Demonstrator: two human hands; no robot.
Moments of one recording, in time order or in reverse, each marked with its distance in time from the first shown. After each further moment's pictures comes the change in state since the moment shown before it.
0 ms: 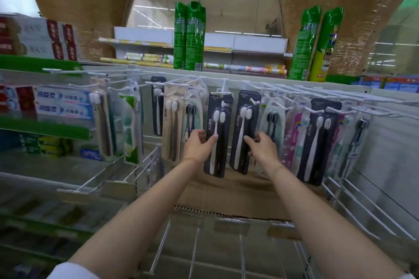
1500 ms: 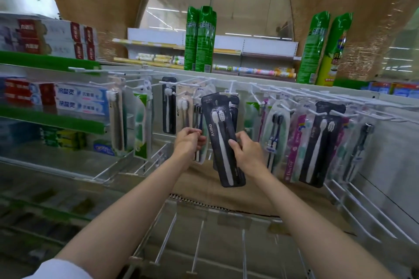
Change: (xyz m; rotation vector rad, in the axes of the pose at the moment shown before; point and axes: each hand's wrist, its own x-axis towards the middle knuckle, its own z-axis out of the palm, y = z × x) left_hand 0.000 0.006 -0.032 -0.342 0.109 -0.191; right_hand -0.052 -0.025 0.017 -0.302 -0.077 -0.403
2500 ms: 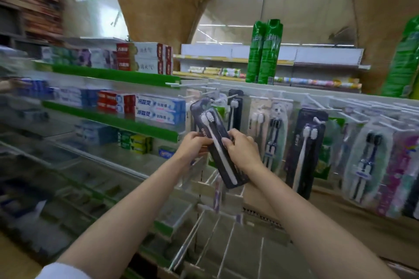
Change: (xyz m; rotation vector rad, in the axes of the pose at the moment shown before) left_hand 0.011 0.030 -0.179 0.075 -0.033 0.046; right_hand 0.030 -0.157 0.115 0.071 -0.127 -0.111
